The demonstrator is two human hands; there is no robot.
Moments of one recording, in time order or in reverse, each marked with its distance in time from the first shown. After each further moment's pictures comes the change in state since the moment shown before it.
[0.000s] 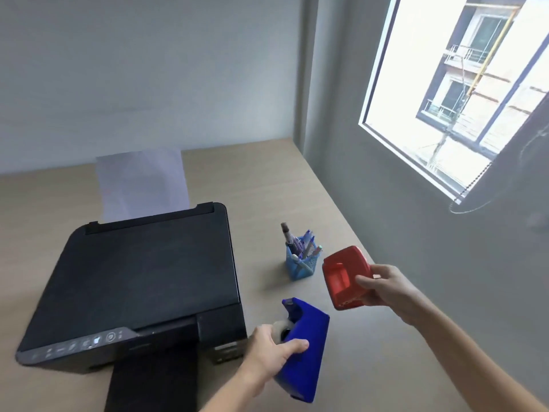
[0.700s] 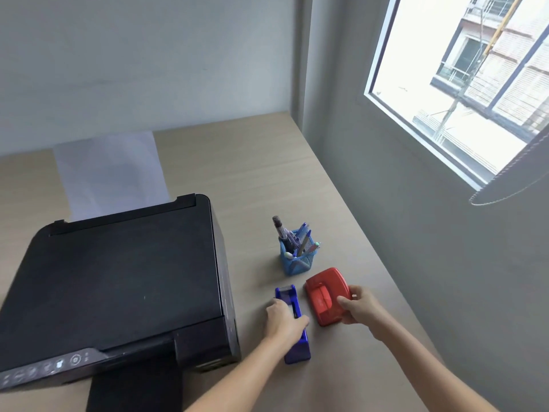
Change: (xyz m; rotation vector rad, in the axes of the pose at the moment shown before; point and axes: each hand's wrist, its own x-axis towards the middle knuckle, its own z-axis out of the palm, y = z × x) left_hand 0.110 0.016 0.052 0.472 0.256 -0.189; right_hand 0.085 0.086 0.031 -0.157 0.017 0.198
